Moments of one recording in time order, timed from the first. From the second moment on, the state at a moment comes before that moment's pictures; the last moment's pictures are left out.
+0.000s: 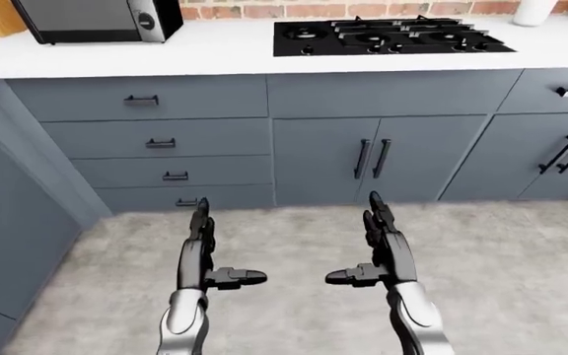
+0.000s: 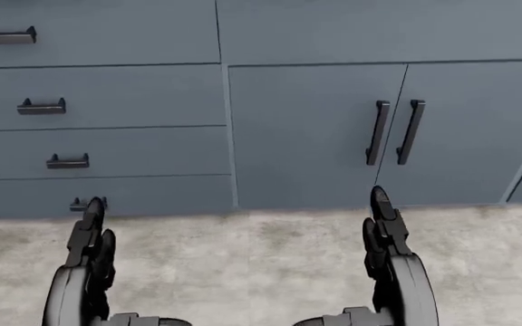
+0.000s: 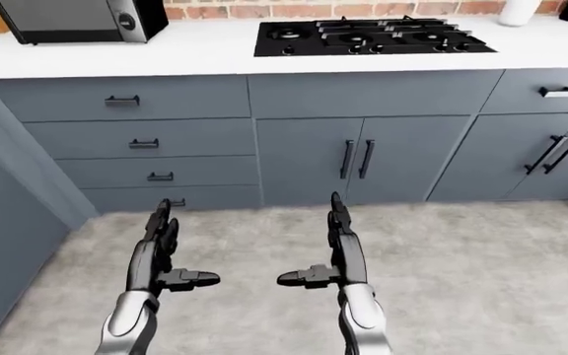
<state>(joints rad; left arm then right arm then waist) 0.02 0.02 0.05 0.05 -0.02 0.03 -0.03 0.03 -0.01 -0.02 -0.01 0.01 0.04 0.06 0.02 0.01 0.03</state>
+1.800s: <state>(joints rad) 0.02 0.02 0.05 0.06 -0.02 0.03 -0.03 0.04 -0.01 -0.02 0.01 0.02 0.06 0.06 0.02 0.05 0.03</state>
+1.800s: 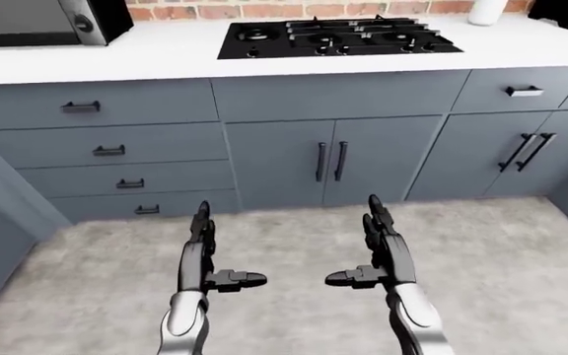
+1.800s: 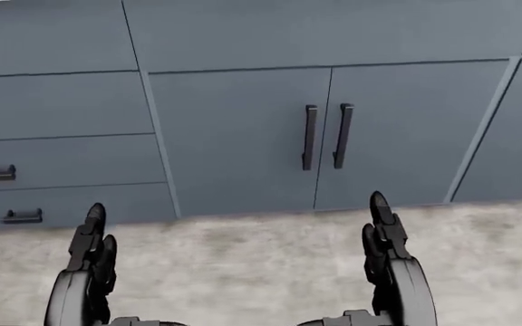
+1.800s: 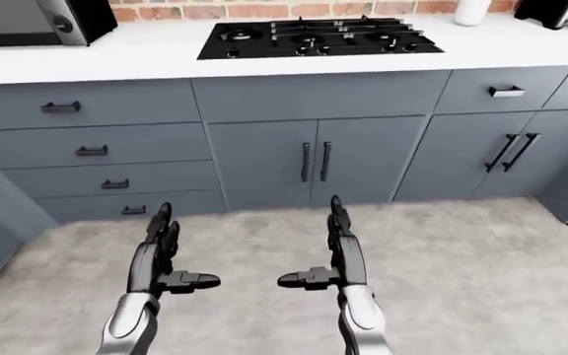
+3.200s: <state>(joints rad) 0.02 0.01 0.02 0.05 -0.02 0.03 -0.05 0.02 -0.03 -0.05 0.03 0.02 0.04 0.05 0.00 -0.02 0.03</state>
